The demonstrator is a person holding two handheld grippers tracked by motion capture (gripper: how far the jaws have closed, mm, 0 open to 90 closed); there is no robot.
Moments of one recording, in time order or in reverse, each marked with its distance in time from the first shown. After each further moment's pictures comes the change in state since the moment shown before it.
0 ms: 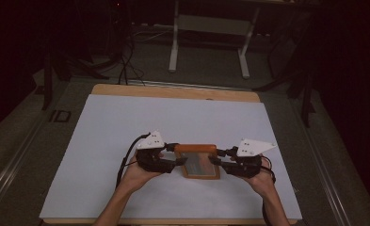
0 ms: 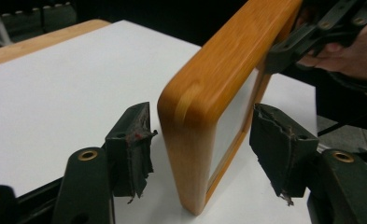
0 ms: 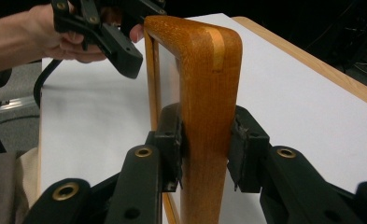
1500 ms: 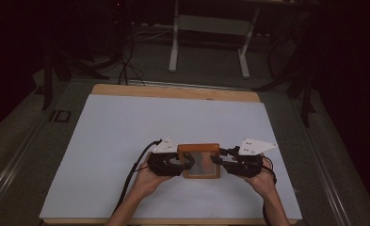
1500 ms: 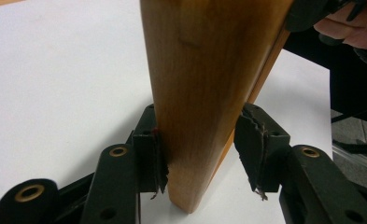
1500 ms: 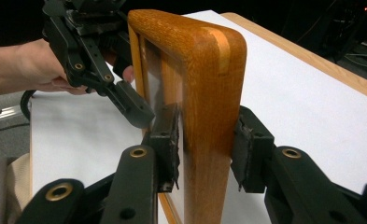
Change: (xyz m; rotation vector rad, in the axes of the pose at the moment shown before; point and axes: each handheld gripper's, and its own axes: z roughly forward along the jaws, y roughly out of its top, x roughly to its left) left arm -0.006 -0.016 0.035 0.085 0.003 -0.058; right arm -0.004 -0.006 -0.001 0.001 -0.031 0.050
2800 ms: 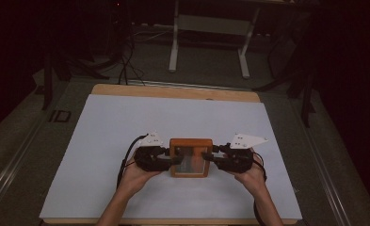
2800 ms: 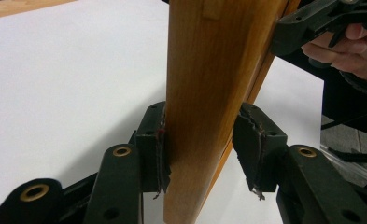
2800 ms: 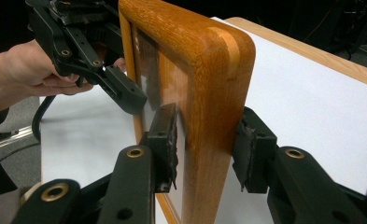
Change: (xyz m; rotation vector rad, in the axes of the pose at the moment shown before) left arm 0.011 0.008 -0.039 -0.009 0.018 -0.053; right arm 0.003 0.013 0.022 -0.024 0.026 0.085
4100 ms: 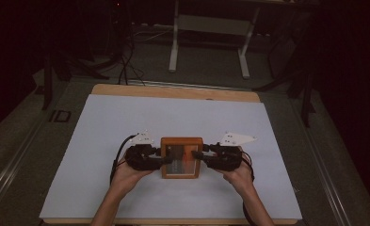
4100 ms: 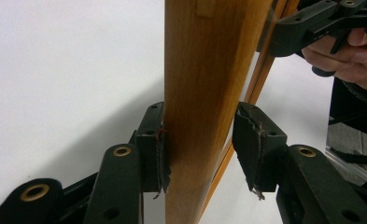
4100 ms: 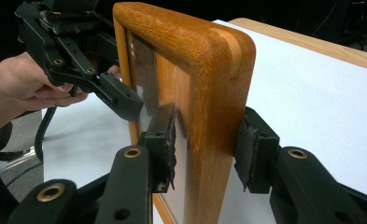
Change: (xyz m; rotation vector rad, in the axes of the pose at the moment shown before) left arm 0.012 -0.009 -0.017 0.032 0.031 -0.051; right arm 0.003 -0.001 0.029 -0.024 0.018 0.082
